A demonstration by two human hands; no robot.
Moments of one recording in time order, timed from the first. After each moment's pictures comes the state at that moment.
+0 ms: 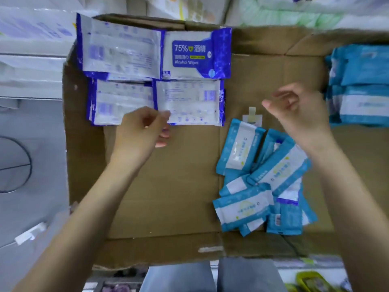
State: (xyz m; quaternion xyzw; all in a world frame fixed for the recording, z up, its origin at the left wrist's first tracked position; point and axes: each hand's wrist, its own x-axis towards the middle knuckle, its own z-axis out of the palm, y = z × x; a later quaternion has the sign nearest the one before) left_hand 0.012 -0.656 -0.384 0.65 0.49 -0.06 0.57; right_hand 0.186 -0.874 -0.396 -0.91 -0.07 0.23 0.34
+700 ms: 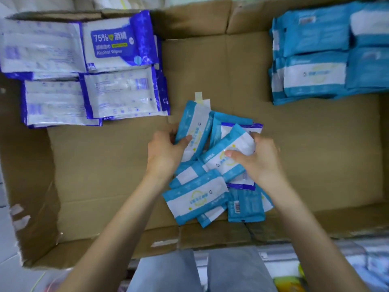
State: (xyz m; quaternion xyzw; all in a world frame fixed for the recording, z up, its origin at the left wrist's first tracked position) left_hand 0.056 -0.810 -0.421 0.75 0.45 -0.15 0.47; right_hand 0.124 -0.984 -0.415 -0.88 0.01 0.34 0.33
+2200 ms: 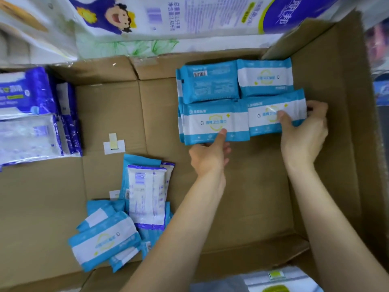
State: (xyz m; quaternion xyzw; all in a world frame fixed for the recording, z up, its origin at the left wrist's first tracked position) left_hand 0.245 -1.030 -0.404 0.35 0.62 -0.07 0.71; right_hand 0.329 -1.150 -0.397 -0.95 0.13 0.01 0.28
